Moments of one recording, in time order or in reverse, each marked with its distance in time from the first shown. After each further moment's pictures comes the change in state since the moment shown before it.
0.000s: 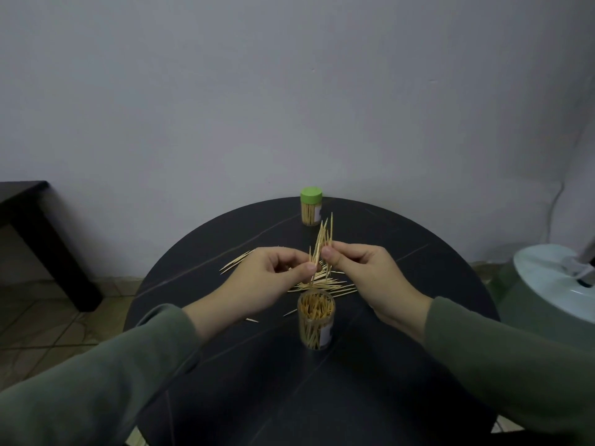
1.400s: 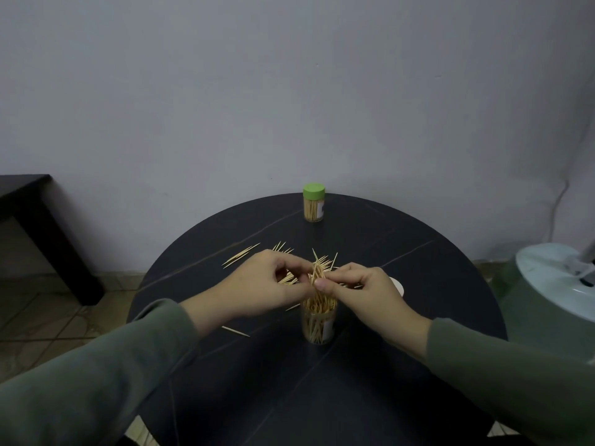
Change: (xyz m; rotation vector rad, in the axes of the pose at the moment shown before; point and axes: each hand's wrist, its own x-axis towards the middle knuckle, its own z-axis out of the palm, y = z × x) left_hand -0.005 0.000 -0.007 0.252 -0.136 0.070; right_hand -0.019 0.022 0.003 -0.262 -0.031 0.031
